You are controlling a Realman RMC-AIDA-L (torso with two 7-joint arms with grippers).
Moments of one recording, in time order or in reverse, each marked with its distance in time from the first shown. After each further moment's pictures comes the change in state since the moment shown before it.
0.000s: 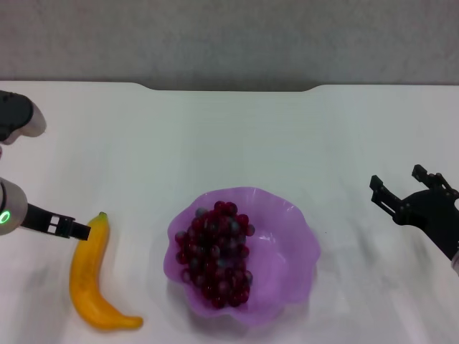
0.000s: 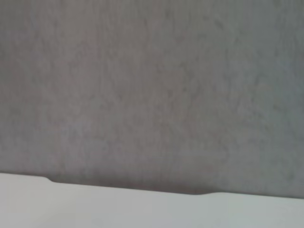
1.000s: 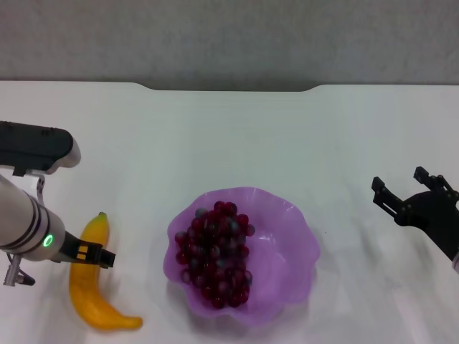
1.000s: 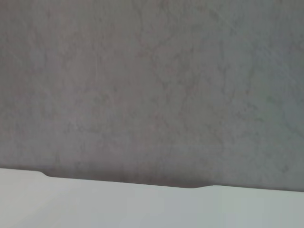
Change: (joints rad) left arm -0.094 -0.009 0.121 0.256 0.003 0.102 -0.195; right arm 0.000 -0.001 0.003 0.002 0.004 0.018 0.000
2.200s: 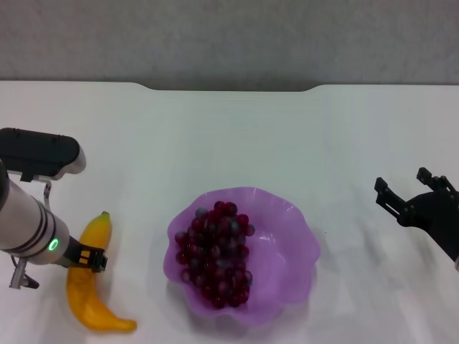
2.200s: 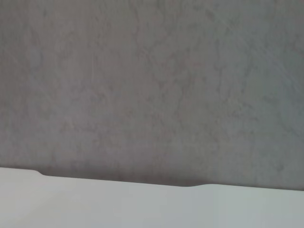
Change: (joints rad) left arm -0.036 0.000 0.015 0.096 0.000 0.048 -0.007; right arm -0.002 0.000 0.005 -0.007 0.000 -0.001 -0.001
